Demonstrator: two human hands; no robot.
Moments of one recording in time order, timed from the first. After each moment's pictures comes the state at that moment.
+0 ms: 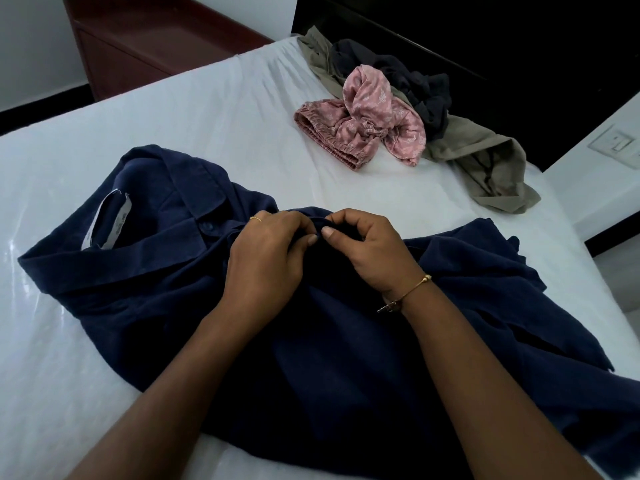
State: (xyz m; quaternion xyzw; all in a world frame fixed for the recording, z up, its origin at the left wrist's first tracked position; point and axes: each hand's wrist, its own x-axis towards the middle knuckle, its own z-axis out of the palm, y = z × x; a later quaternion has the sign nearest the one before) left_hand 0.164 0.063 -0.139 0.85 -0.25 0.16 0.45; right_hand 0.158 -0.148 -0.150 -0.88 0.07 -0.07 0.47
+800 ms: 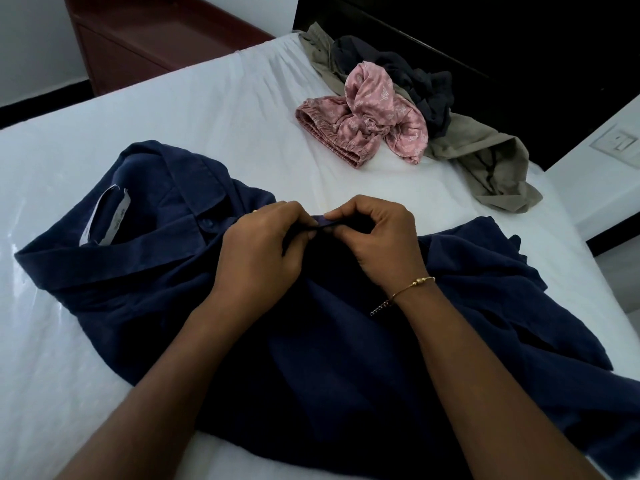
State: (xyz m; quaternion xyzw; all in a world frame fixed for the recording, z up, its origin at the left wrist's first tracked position) left_hand 0.163 0.073 -0.126 0.80 -0.29 0.20 0.48; right_hand 0.150 -0.142 -0.130 -0.90 0.04 -0.18 0.40
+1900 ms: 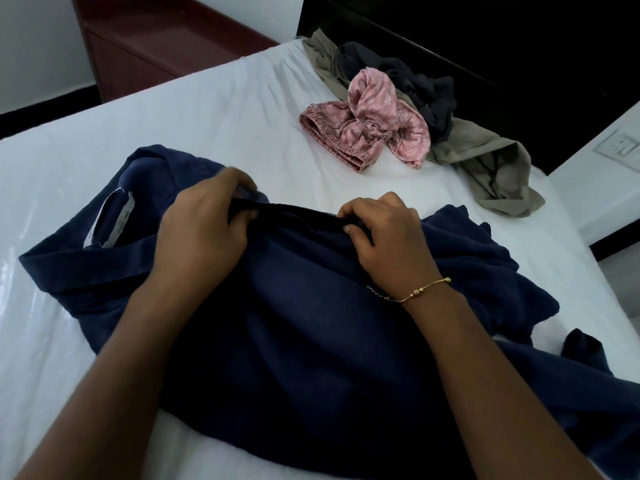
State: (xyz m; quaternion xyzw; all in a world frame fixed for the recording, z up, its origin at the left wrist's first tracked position) left_hand 0.190 0.120 -0.105 0.87 -0.16 0.17 0.43; right_hand 0.144 -0.141 -0.116 -0.98 -0.02 -0.18 0.06
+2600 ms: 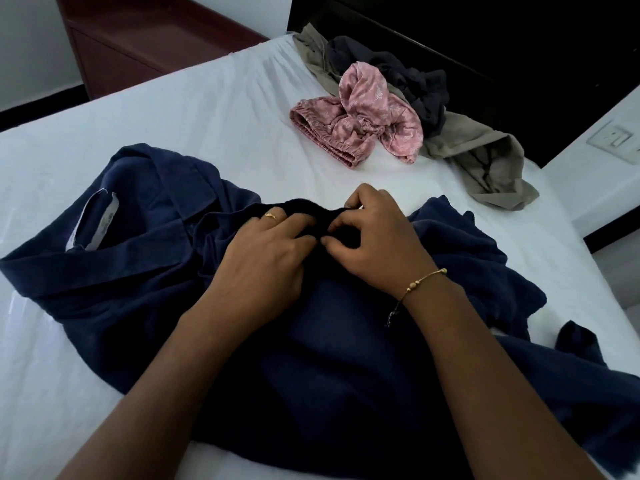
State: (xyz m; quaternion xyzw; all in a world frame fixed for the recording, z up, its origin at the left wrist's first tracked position) left_hand 0.167 0.070 -0.125 0.84 -0.45 0.22 0.22; right_hand 0.153 -0.147 -0.121 -0.99 -0.01 -0.15 0.08
